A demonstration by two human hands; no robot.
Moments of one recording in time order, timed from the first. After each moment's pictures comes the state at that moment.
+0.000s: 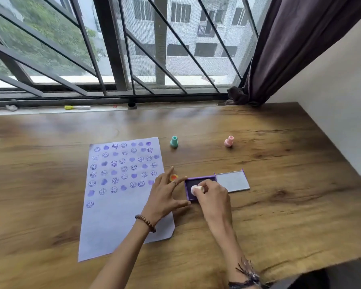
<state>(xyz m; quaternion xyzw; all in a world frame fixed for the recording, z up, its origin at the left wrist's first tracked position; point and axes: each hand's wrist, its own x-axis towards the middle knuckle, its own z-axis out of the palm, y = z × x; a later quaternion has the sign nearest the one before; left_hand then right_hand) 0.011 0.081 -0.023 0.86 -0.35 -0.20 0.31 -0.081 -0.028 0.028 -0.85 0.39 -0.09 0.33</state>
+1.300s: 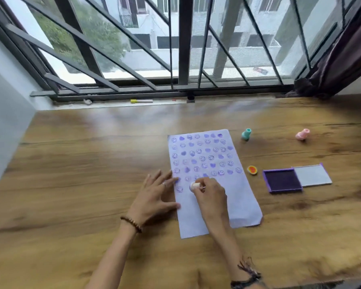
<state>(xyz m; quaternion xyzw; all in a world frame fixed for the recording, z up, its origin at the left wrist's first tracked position) 0.094 0.314 -0.020 0.89 -0.35 -0.21 0.22 0.000 0.171 0.023 -0.85 0.34 -0.06 0.39</state>
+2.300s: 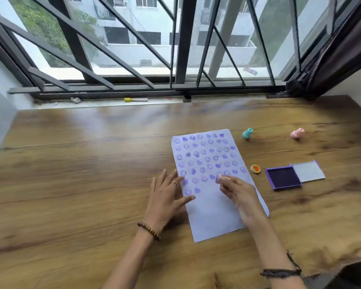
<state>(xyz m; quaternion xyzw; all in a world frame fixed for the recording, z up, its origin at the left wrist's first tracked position) 0.093 0.308 -0.017 0.89 -0.32 -0.17 0.29 -0.006 0.138 0.030 -0.53 0.44 -0.10 0.72</state>
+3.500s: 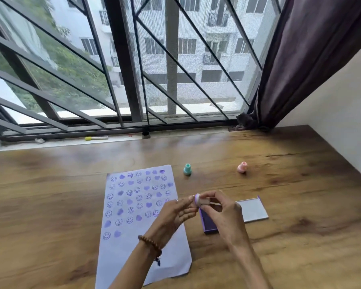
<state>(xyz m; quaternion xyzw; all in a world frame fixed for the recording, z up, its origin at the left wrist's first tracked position) 0.029 0.079 0.022 0.53 0.00 -0.45 0.72 -0.064 -0.030 0.057 -0.82 0.20 -0.20 0.49</state>
